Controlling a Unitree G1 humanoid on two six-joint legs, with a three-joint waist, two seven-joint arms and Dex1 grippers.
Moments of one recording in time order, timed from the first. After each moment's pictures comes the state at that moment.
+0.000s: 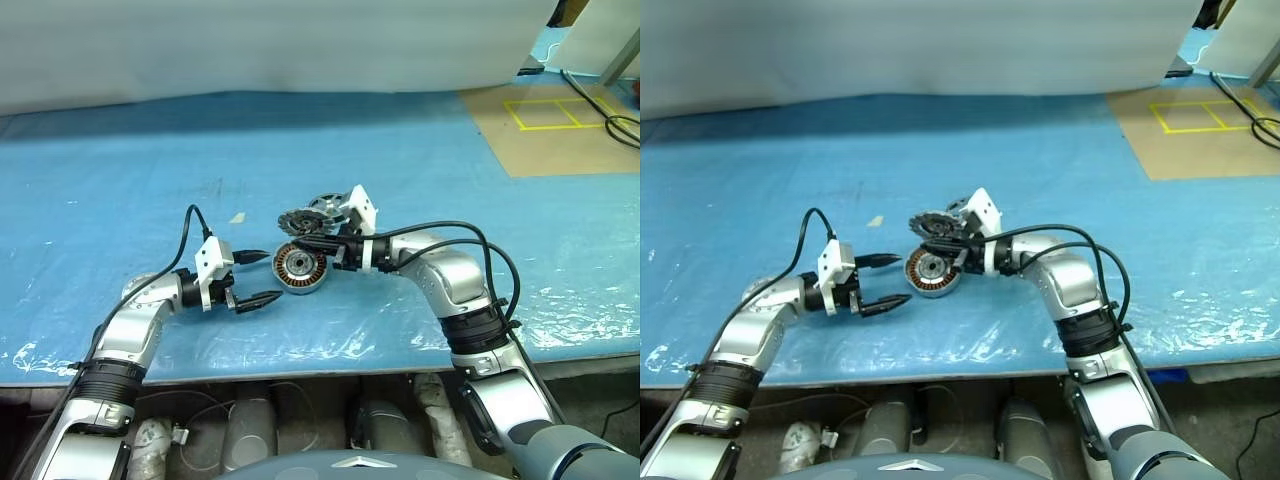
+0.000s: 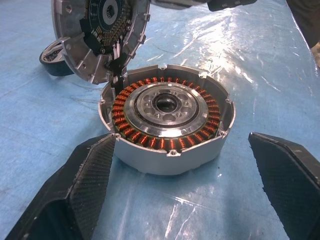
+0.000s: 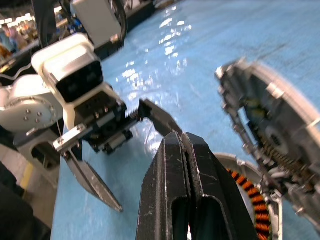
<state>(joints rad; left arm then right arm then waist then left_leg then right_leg) -0.26 0.51 -0.05 0.22 -0.33 -0.01 -1.17 -0.57 -0.24 0.20 0.03 0.32 0.71 0.95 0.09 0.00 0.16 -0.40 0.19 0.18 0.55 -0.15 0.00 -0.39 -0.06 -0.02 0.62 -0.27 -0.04</state>
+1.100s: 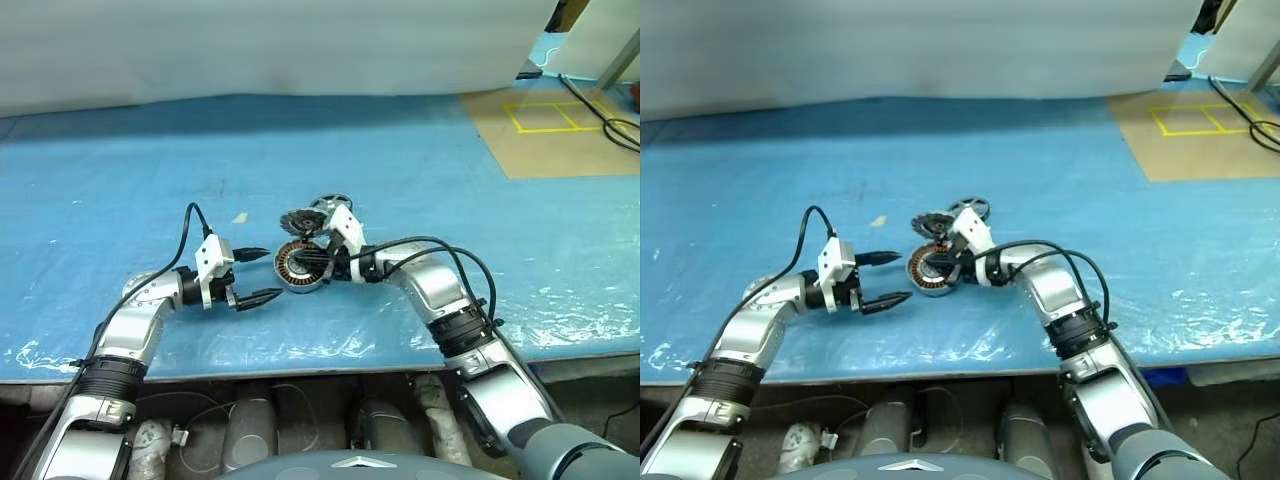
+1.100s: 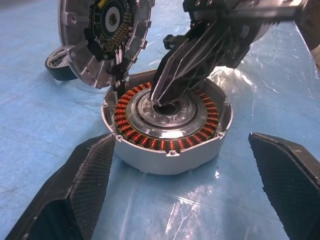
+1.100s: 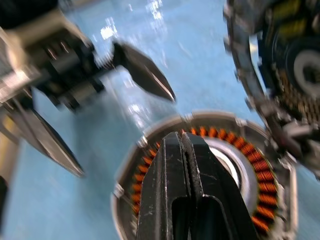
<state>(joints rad) -0.29 0.50 -0.05 0.24 -0.33 -0.01 -1.17 -0.58 -0.21 0.24 0.17 0.28 0.57 0.92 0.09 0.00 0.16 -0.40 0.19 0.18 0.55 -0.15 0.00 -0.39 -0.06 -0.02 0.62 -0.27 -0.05</state>
